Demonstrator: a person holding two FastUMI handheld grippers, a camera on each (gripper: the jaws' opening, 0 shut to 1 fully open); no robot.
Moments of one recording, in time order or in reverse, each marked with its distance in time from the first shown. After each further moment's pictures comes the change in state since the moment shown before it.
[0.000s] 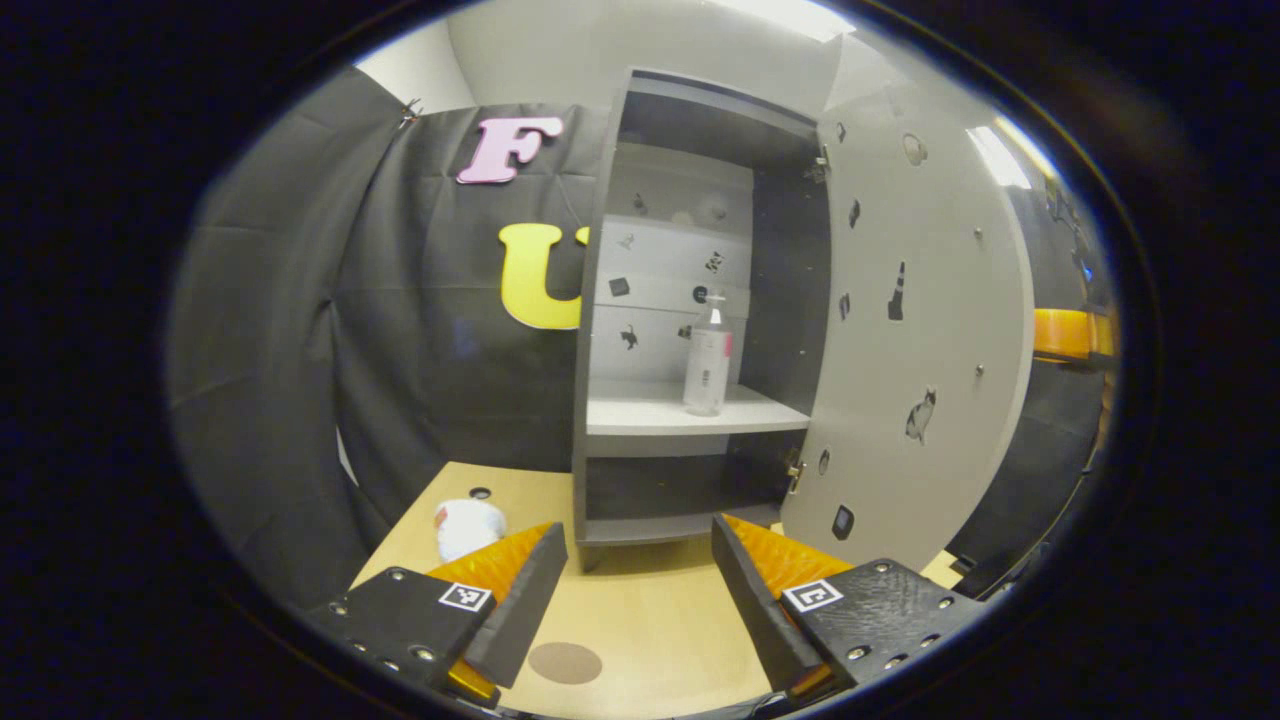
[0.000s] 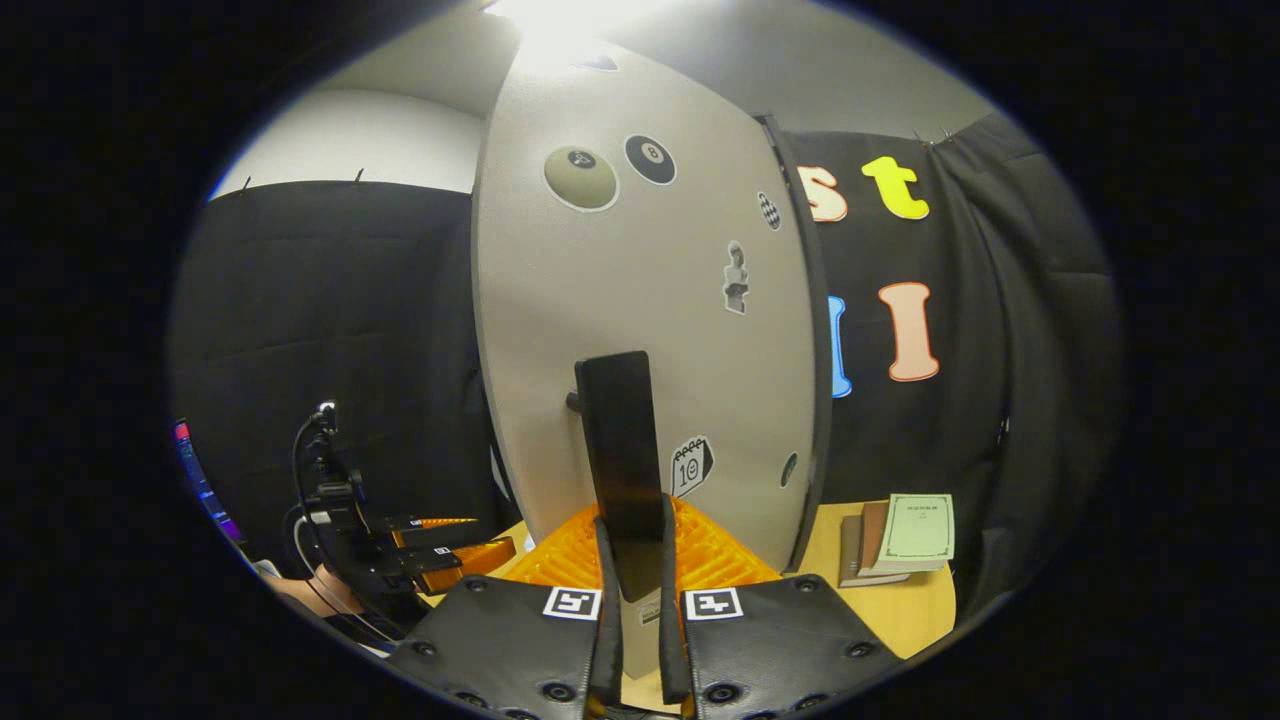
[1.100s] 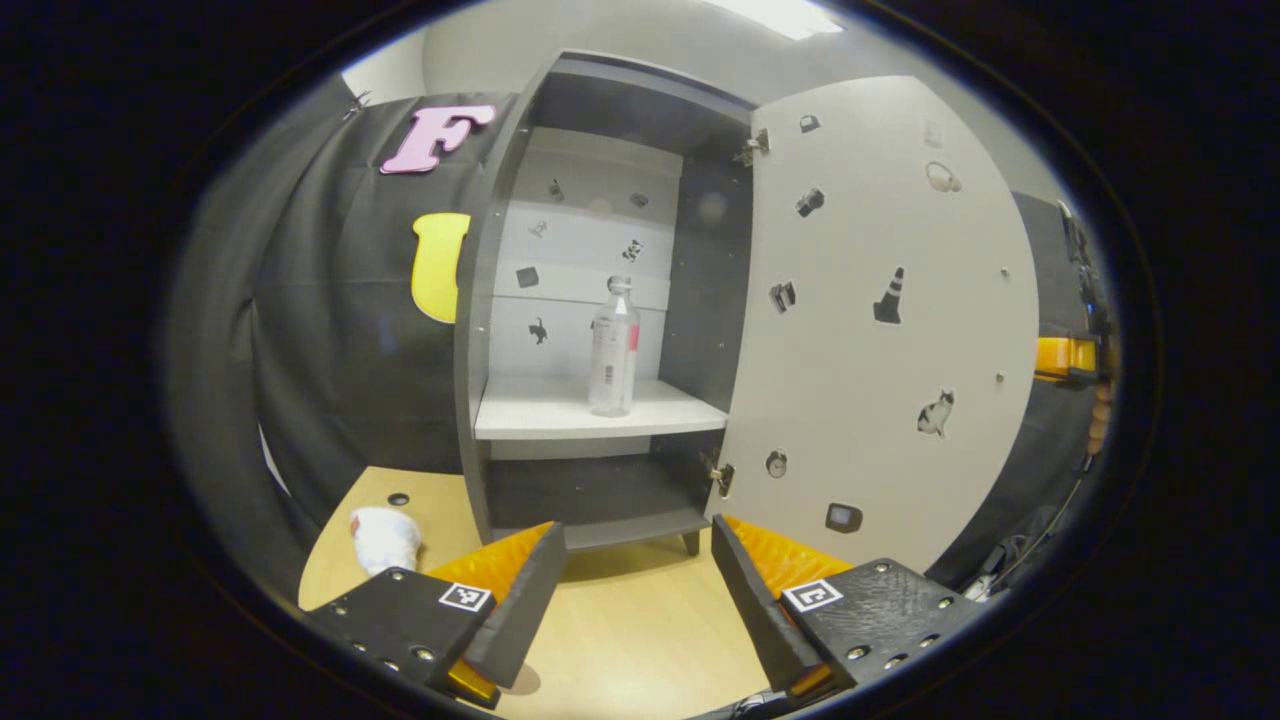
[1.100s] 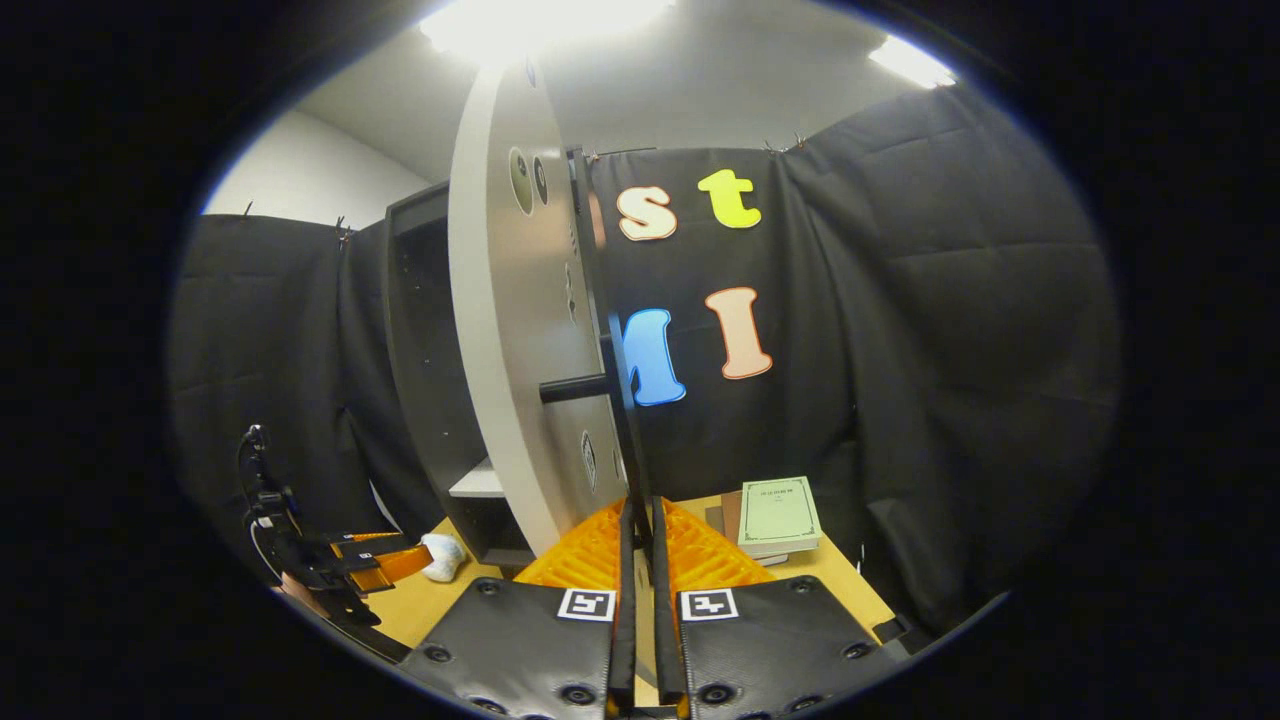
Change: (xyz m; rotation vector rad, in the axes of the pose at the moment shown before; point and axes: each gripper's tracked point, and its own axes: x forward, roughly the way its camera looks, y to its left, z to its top) left arm 0.039 -0.065 0.001 0.009 0.015 -0.194; right arm -0.079 -0.108 0.003 0.126 -0.056 -0.373
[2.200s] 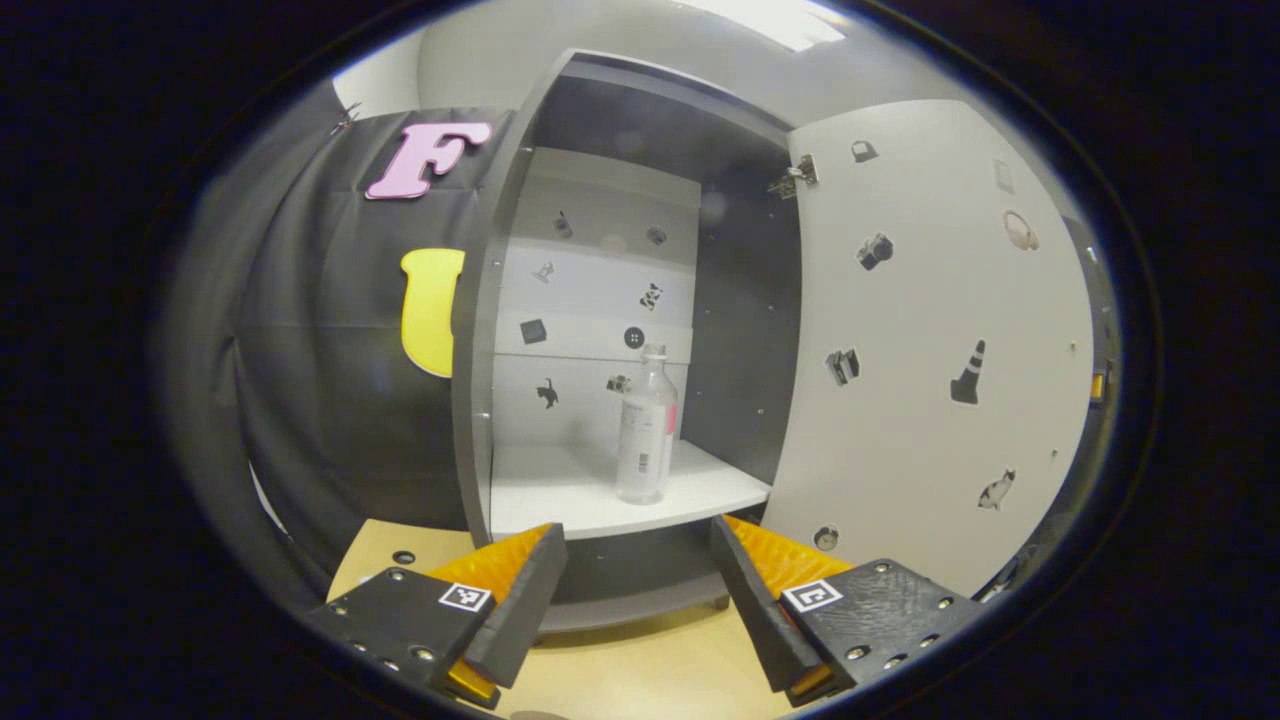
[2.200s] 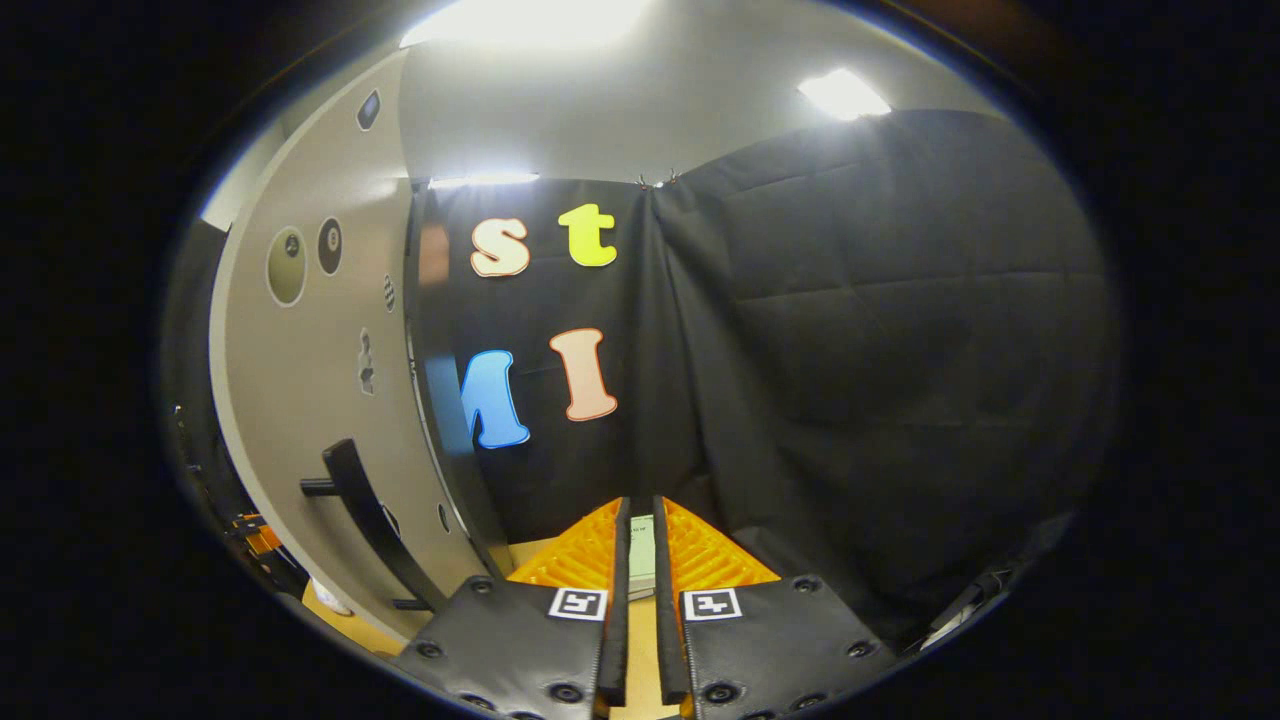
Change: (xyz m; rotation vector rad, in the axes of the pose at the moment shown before) left arm 0.085 0.048 0.092 0.039 -0.097 0.006; right arm 0.007 -0.134 0.045 0.037 -0.102 -0.408
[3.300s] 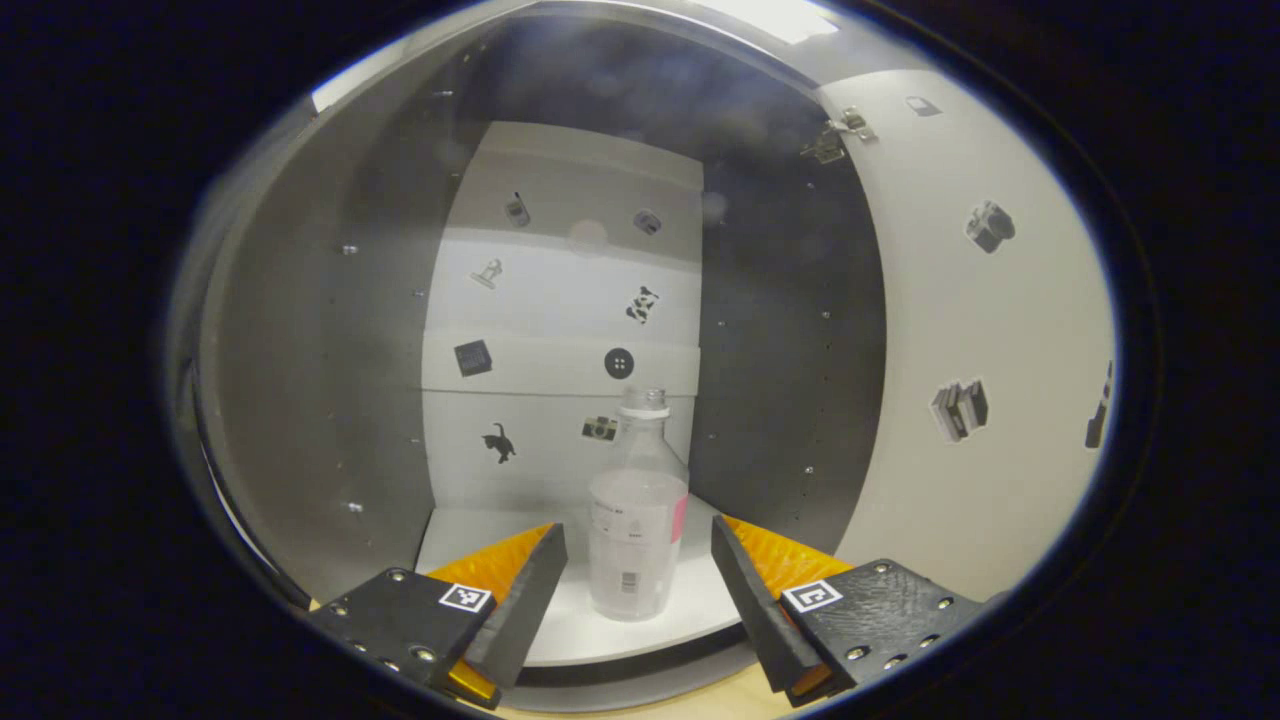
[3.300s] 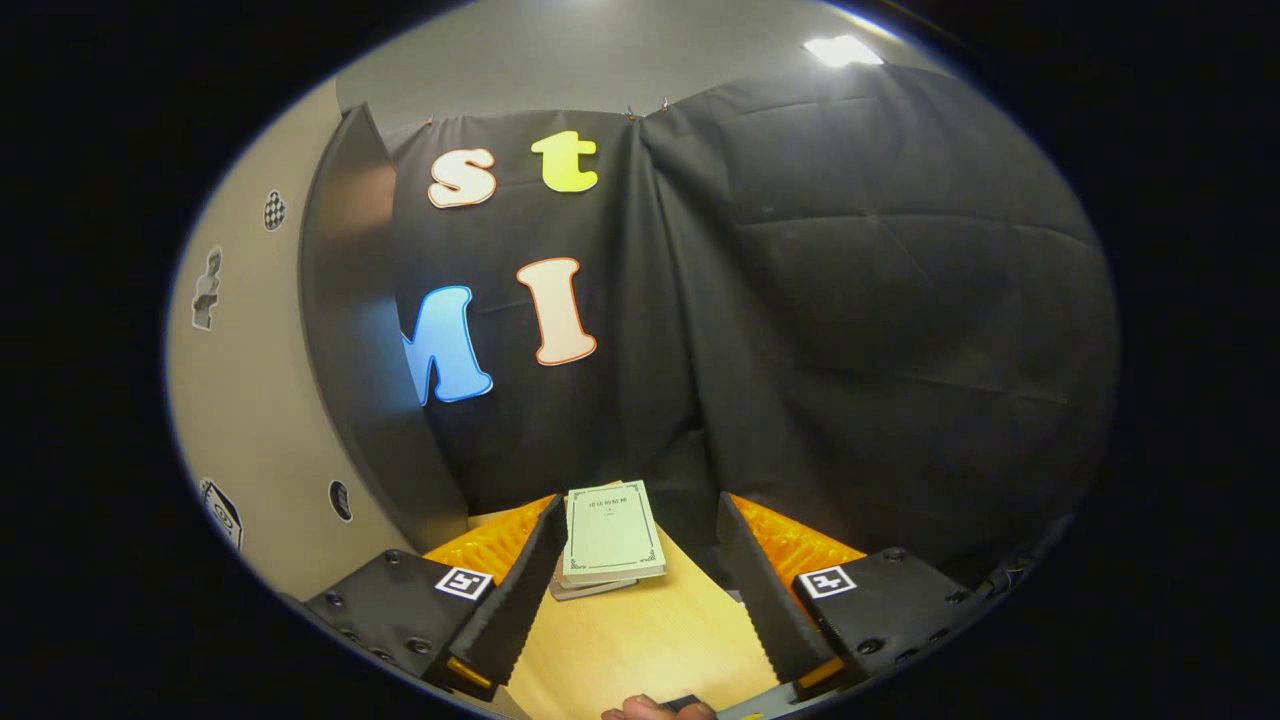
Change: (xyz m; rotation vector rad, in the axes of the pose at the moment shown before) left arm 0.179 -0.014 0.029 0.024 -0.039 -0.023; right arm 0.136 -0.038 -0.060 -0.027 0.178 -0.042
